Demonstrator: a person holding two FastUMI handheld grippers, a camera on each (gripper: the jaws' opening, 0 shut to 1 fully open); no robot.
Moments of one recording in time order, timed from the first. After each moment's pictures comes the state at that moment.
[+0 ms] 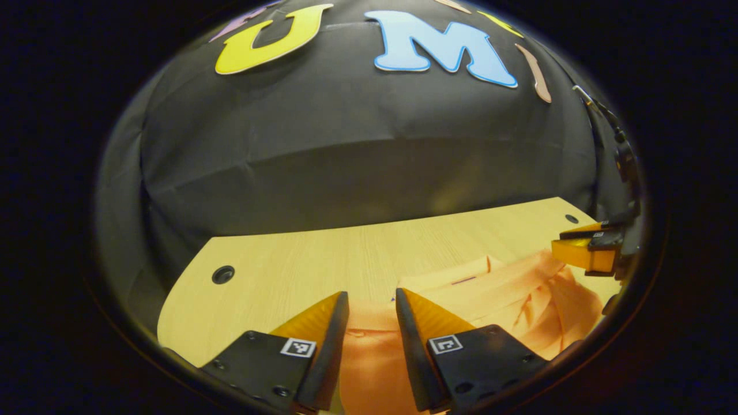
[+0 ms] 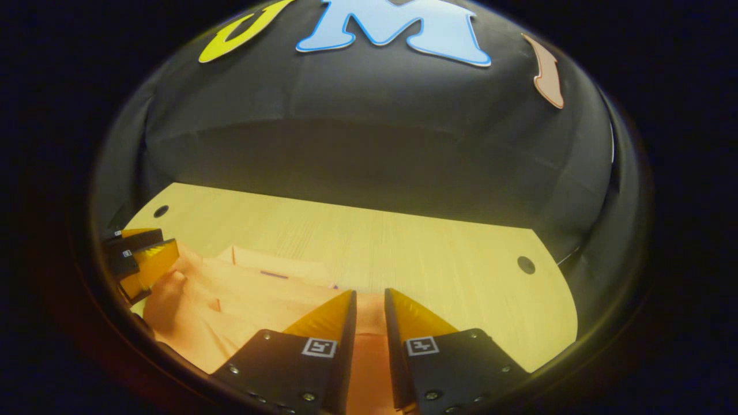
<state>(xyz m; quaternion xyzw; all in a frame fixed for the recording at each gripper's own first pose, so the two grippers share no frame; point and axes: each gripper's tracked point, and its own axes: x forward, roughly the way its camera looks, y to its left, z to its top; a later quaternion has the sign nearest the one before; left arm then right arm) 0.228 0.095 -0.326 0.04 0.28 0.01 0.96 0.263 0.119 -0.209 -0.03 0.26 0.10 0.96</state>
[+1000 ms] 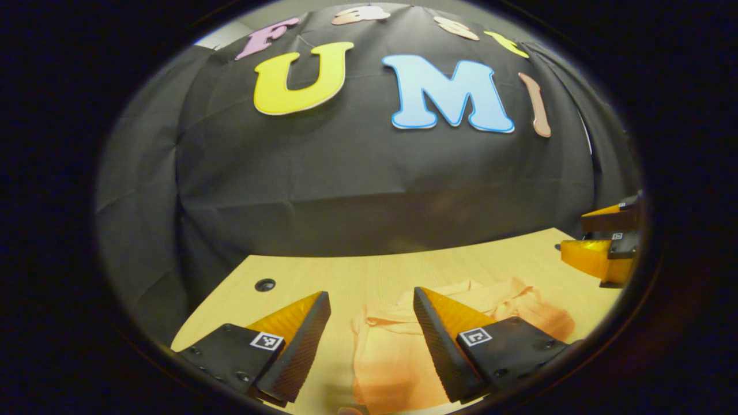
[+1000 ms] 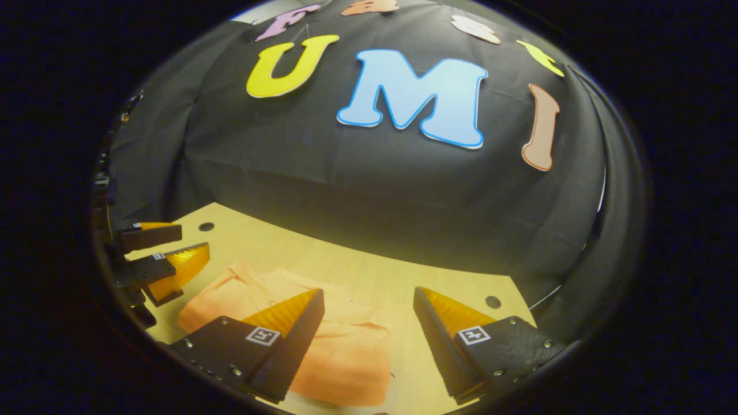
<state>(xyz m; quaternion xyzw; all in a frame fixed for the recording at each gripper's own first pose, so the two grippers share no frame) 0.144 0.085 -0.216 0.03 0.18 0.05 0.98 0.155 0.109 -0.098 -0.06 0.13 0.14 0.98</state>
